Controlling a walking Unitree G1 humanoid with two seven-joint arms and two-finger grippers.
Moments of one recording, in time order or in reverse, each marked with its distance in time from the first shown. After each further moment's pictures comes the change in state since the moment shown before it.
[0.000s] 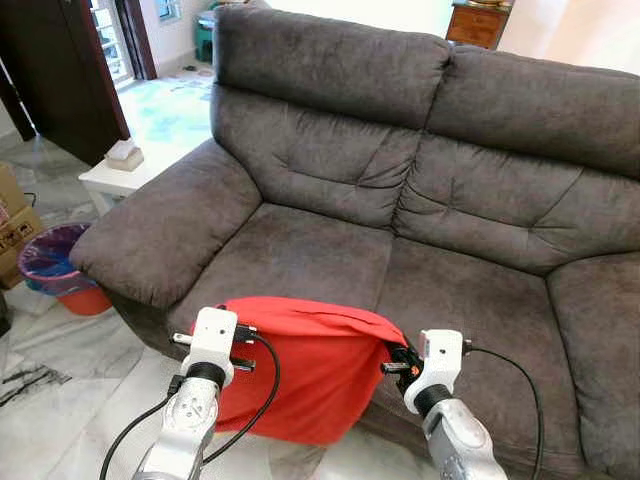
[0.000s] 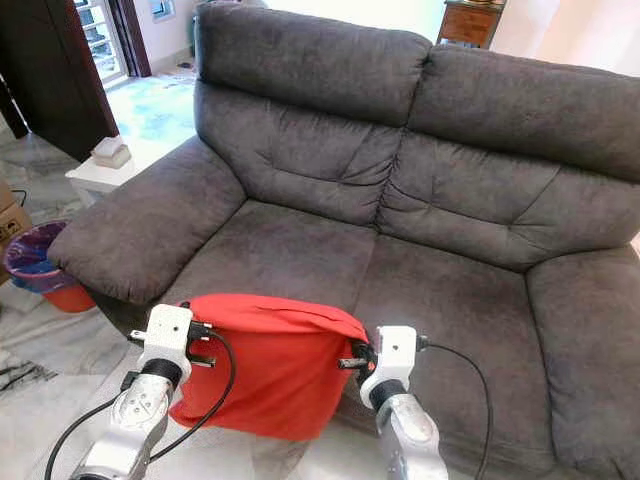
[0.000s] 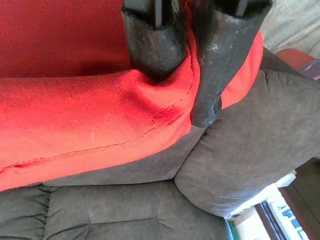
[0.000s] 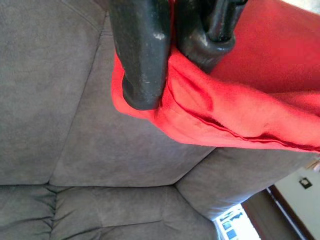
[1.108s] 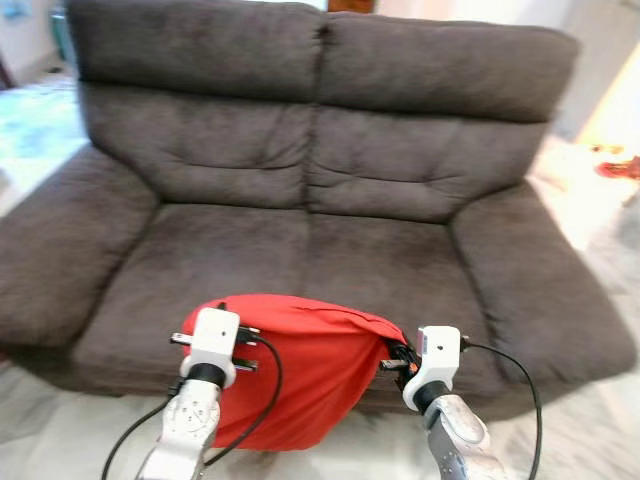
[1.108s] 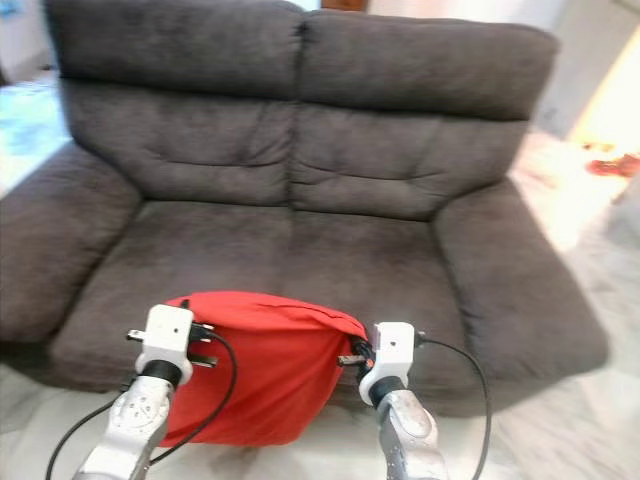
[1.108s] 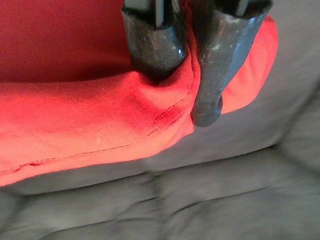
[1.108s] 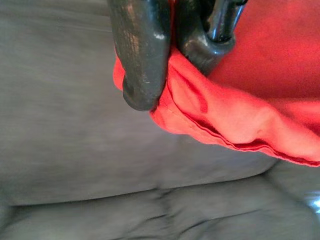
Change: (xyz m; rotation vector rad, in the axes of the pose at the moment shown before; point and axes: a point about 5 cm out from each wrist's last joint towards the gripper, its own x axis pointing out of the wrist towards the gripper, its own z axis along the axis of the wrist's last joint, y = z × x) left arm -0.003 -0.004 0.008 0.005 -0.038 -0.018; right arm 0.002 -0.004 0.000 -0.023 0.022 0.011
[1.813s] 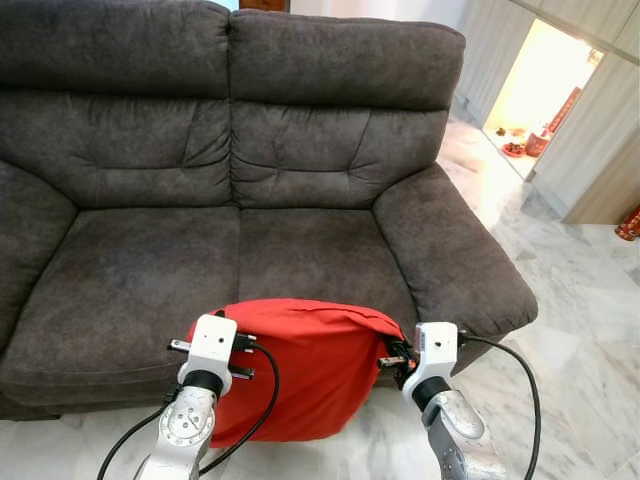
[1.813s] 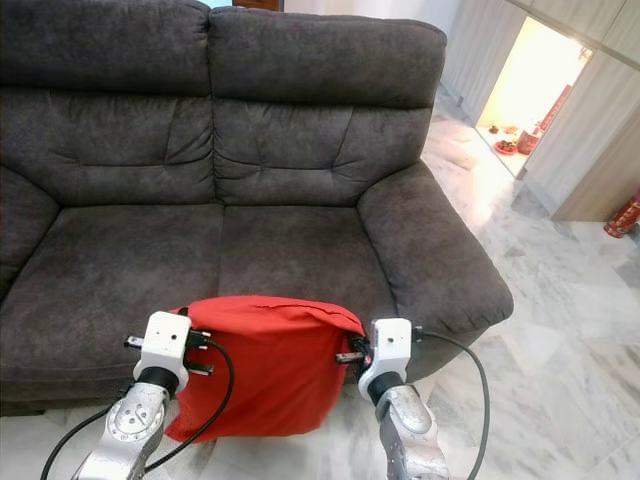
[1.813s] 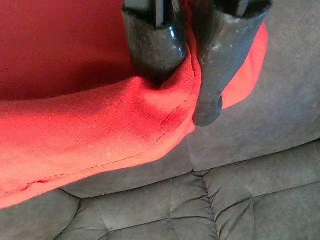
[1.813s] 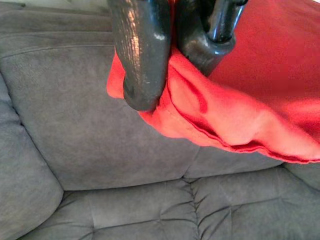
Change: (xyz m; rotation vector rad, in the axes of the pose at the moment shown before) left arm -0.005 0.003 -0.007 -0.001 0.032 -0.002; right arm 0.004 0.005 0.008 -0.047 -0.027 0.056
